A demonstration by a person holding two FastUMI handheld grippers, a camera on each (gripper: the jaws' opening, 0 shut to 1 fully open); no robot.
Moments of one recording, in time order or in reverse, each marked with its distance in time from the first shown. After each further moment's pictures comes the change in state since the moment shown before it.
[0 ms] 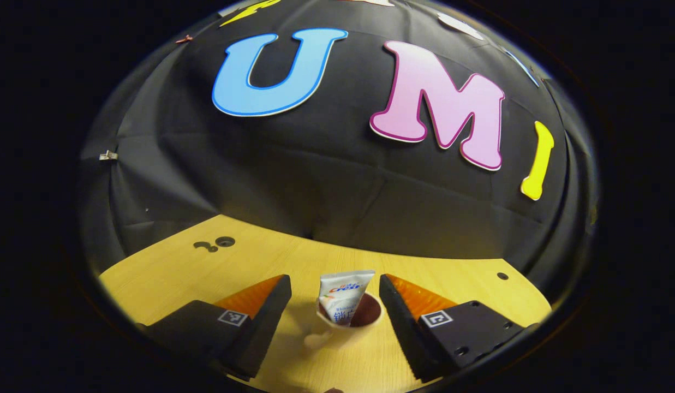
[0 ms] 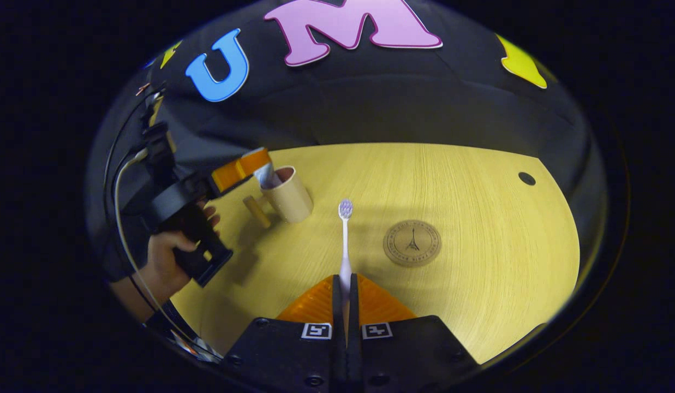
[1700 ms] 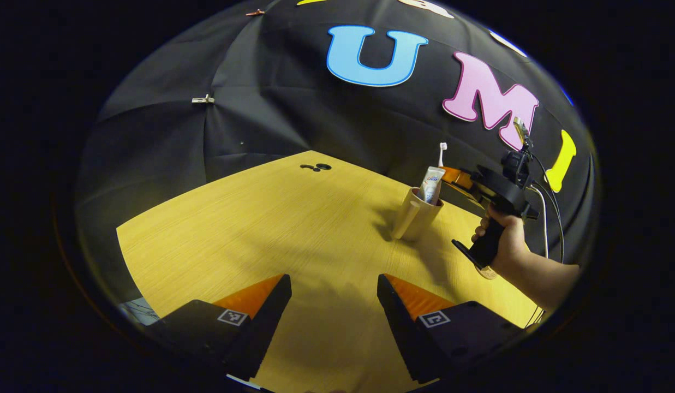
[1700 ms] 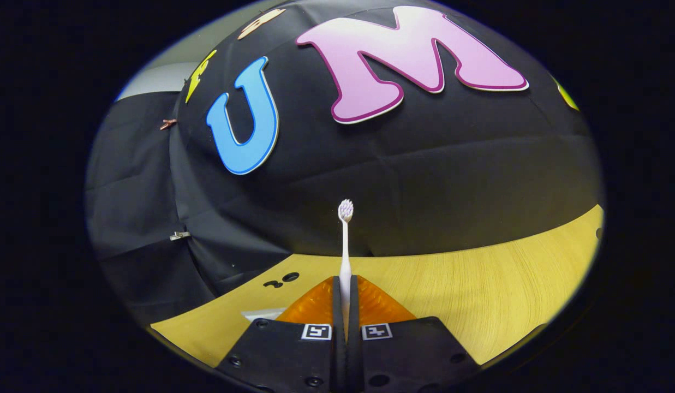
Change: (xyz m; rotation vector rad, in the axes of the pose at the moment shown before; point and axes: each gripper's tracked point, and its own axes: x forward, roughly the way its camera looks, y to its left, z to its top) left arm -0.191 0.100 -0.120 -0.168 0.205 0.256; right arm 0.176 0.110 0.159 -0.036 -0.542 0.188
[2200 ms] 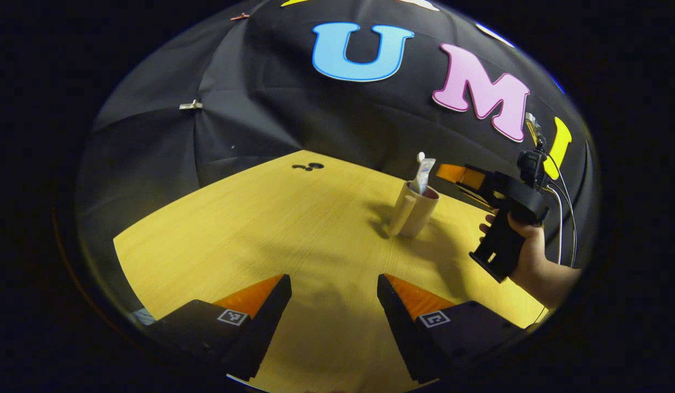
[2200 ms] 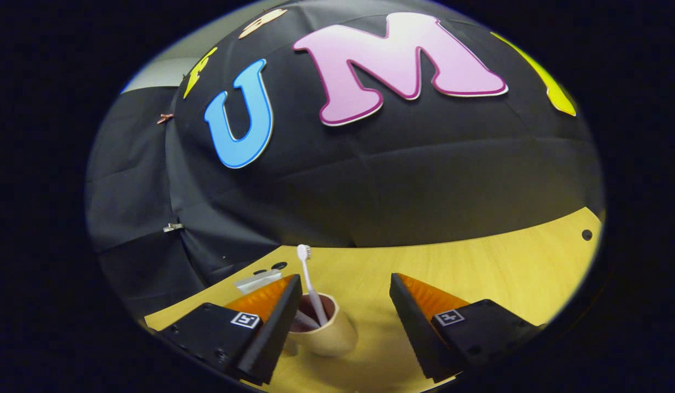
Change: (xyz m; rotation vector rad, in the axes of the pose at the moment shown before) left arm 0.015 -0.019 0.009 0.074 -0.019 -0.035; right arm -0.051 -0.035 0.007 -0.011 0.016 -0.092
